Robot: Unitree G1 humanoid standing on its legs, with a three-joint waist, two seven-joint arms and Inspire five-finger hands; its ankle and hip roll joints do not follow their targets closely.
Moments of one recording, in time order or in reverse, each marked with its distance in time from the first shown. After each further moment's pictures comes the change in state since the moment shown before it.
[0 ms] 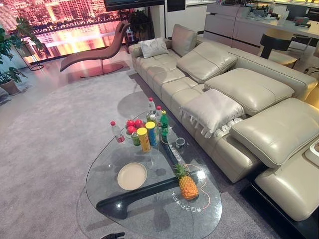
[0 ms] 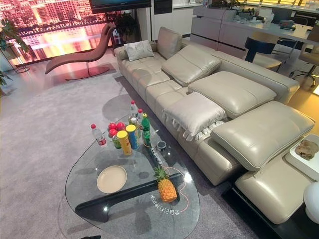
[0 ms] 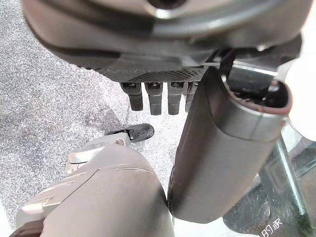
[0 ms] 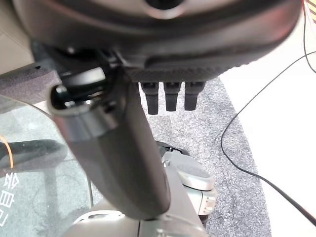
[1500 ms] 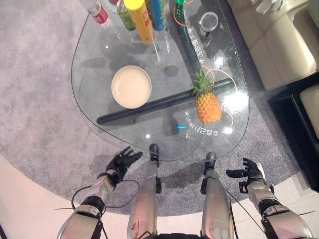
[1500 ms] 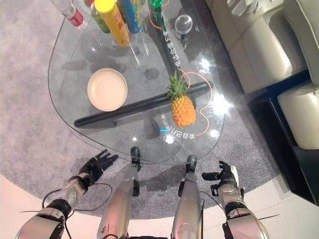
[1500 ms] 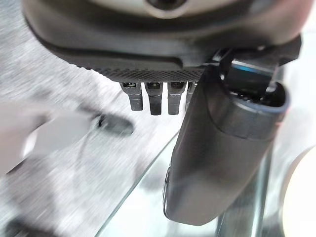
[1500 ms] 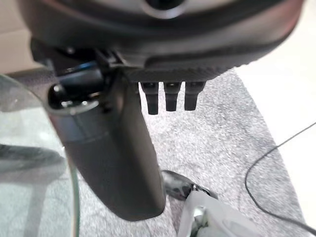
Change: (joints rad) left arm -0.412 0.084 0.044 -0.197 -0.638 -0.166 0.085; right arm -0.453 -0.120 0.001 -0.098 0.130 -0.285 -0.286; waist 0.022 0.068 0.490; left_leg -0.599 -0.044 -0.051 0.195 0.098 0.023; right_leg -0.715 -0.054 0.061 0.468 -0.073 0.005
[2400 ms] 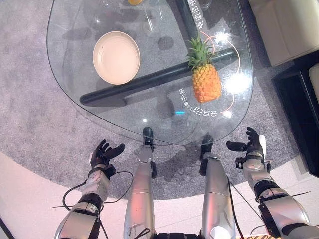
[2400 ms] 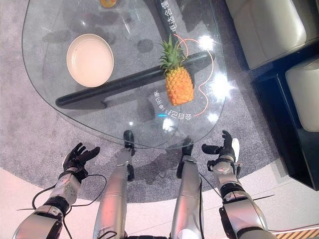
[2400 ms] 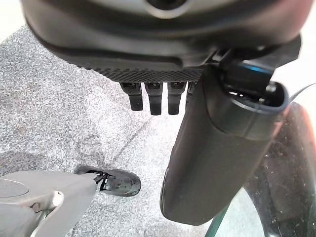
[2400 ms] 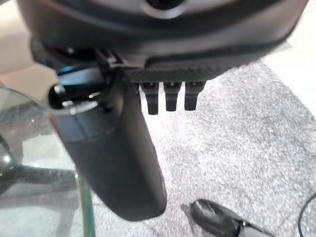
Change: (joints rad) left arm -0.013 0.000 -0.008 -0.003 0.044 -0.097 0.186; right arm -0.141 -0.017 0.004 -0.026 0.032 -0.083 -0.153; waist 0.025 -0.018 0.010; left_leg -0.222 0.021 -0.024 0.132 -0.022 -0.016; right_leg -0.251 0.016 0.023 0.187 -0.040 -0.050
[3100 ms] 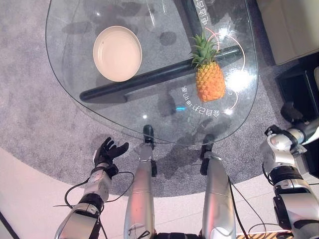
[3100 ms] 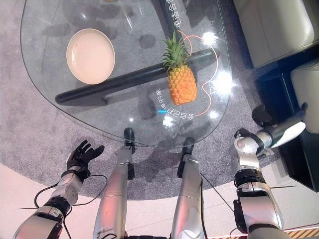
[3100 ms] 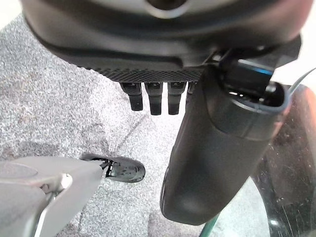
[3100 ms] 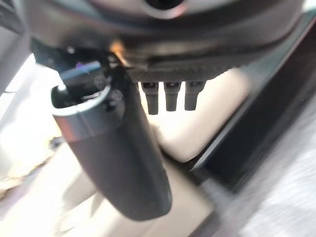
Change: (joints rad) left arm 0.024 -0.002 -0.039 -0.078 -0.003 -0.003 -0.009; right arm -0.026 -0.117 -0.126 -0.588 0.136 -0.111 -0.539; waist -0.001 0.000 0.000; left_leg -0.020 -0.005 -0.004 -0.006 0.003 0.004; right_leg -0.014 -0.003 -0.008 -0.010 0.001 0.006
